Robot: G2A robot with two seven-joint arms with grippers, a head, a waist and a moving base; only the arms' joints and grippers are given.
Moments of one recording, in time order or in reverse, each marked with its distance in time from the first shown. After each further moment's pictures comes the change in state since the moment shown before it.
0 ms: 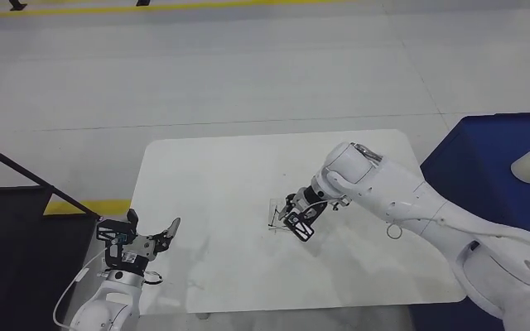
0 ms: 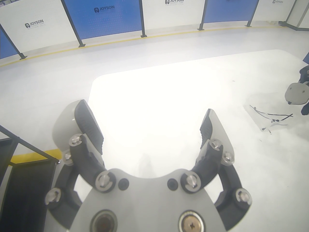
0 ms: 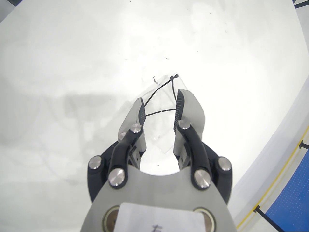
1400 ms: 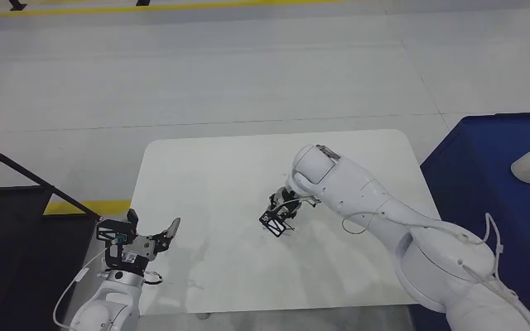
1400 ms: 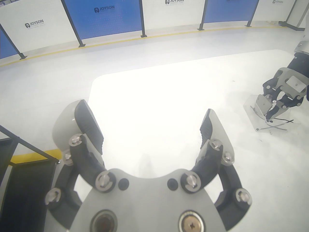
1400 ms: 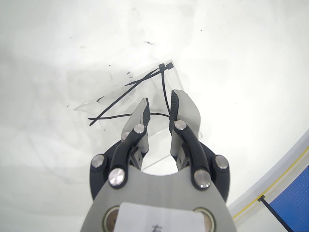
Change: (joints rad) left arm 0.000 0.000 0.000 0.000 0.000 0.000 0.000; right arm -0.006 -0.352 0.000 0.453 -0.196 0.000 0.000
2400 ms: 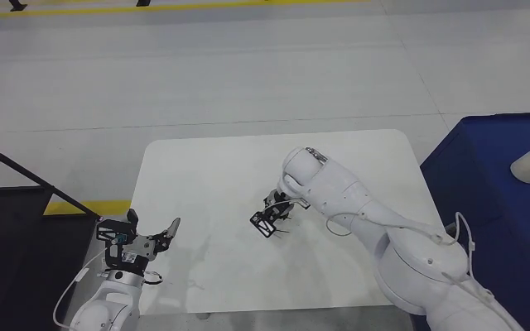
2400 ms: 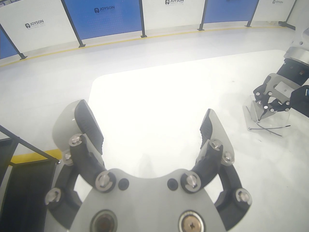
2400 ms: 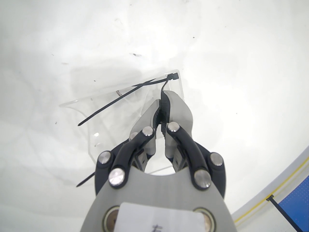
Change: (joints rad) left arm 0.000 0.000 0.000 0.000 0.000 0.000 0.000; right arm -0.007 -0.123 0.000 0.168 -0.023 0.000 0.000
